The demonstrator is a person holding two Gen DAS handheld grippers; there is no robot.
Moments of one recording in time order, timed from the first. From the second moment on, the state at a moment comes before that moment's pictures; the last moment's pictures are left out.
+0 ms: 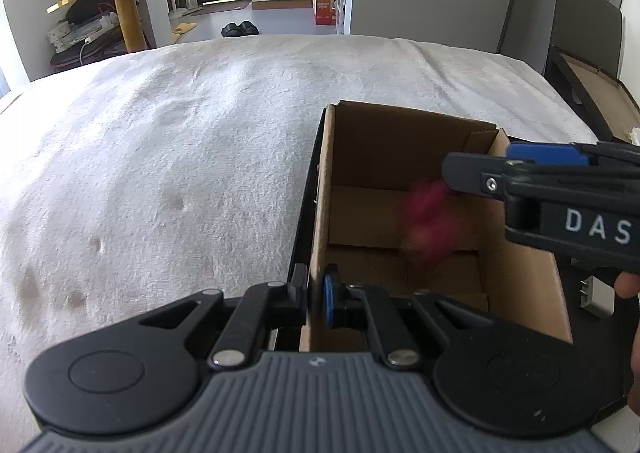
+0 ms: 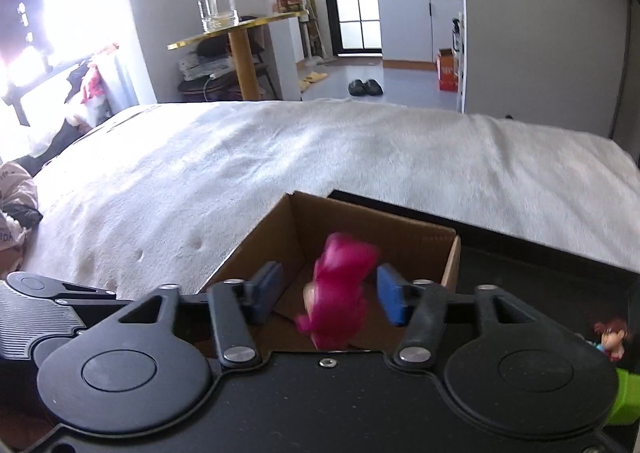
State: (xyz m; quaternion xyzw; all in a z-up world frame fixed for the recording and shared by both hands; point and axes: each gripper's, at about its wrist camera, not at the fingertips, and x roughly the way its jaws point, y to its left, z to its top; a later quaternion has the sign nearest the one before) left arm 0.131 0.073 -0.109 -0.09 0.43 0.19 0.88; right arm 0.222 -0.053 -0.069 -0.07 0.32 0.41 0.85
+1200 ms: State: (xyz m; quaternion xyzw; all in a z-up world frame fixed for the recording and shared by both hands) left arm 0.147 0.049 -0.095 -0.02 0.43 0.27 0.86; right arm 0.238 -0.216 -0.113 0.01 0.41 0.23 0.88
